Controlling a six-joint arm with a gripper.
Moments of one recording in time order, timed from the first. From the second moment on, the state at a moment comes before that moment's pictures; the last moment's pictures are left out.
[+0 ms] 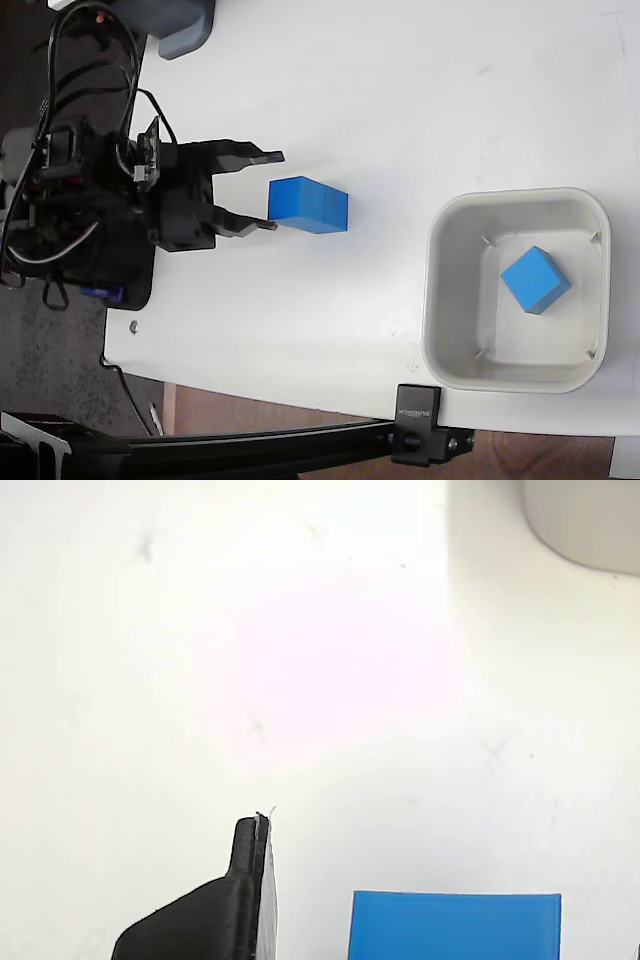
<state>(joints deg) -6.1 133.7 152.8 20.8 -1.1 8.4</state>
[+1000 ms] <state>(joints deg) -5.7 128.7 154.8 14.9 -1.6 9.0</state>
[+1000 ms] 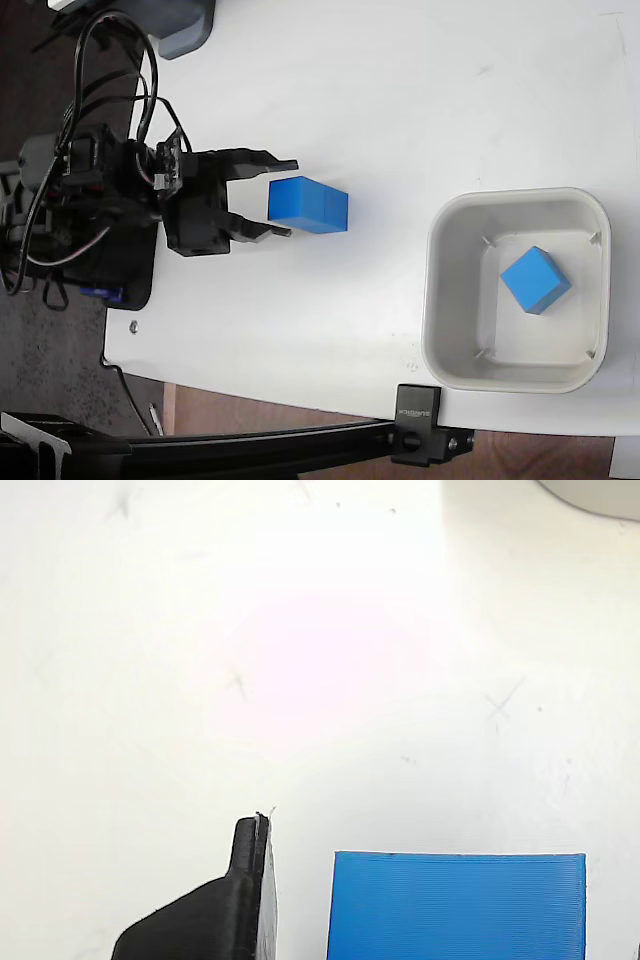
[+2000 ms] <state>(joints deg) -5.6 126.4 157.9 10.5 -1.7 9.7</state>
